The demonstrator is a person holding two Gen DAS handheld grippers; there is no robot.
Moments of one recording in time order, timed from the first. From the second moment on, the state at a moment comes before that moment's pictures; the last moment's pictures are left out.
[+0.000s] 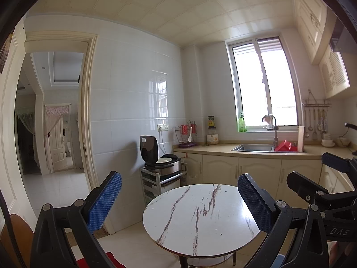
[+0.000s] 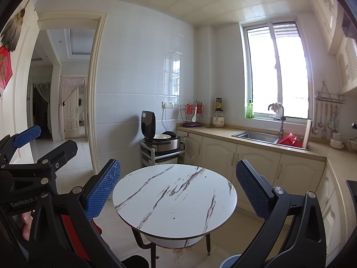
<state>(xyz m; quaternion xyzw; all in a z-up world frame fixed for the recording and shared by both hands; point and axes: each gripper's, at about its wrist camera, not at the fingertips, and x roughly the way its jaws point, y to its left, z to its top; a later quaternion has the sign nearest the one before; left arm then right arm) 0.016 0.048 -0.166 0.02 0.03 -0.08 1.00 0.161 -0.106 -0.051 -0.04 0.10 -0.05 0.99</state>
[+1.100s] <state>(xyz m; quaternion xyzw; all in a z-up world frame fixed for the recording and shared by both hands) 0.016 0.052 -0.163 0.02 0.03 -0.08 1.00 0.161 -0.106 -0.050 -0.04 0.10 -0.05 0.99</state>
